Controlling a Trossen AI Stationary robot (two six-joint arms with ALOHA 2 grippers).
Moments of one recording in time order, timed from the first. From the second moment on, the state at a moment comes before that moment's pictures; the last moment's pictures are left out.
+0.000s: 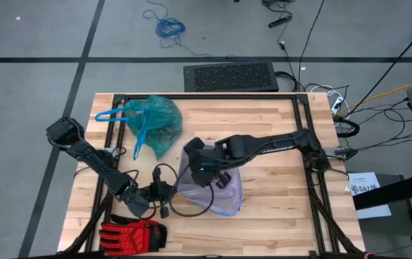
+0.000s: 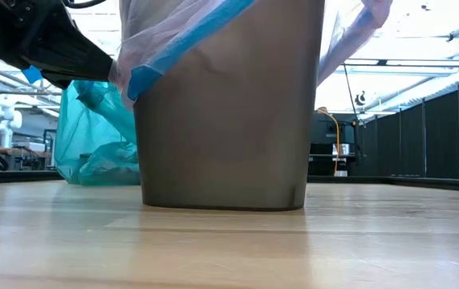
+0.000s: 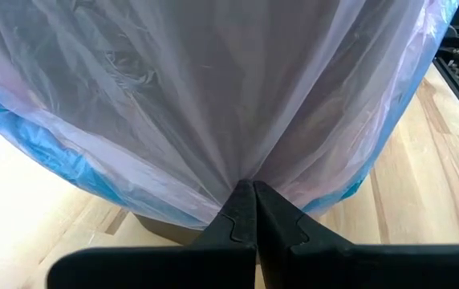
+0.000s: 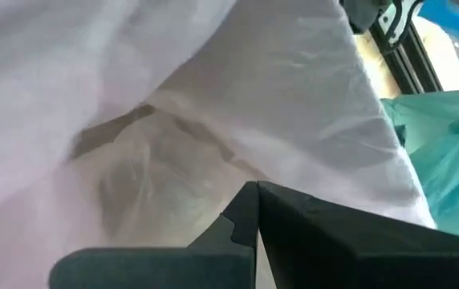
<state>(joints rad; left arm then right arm) -0.73 1.43 0.55 0.32 -0.87 -0.46 0.19 2.08 2.20 -1.16 0.19 -0.69</state>
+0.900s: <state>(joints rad) -0.74 1.43 0.55 0.30 -0.86 -0.47 0.17 2.15 2.14 -1.16 0.10 -0.51</state>
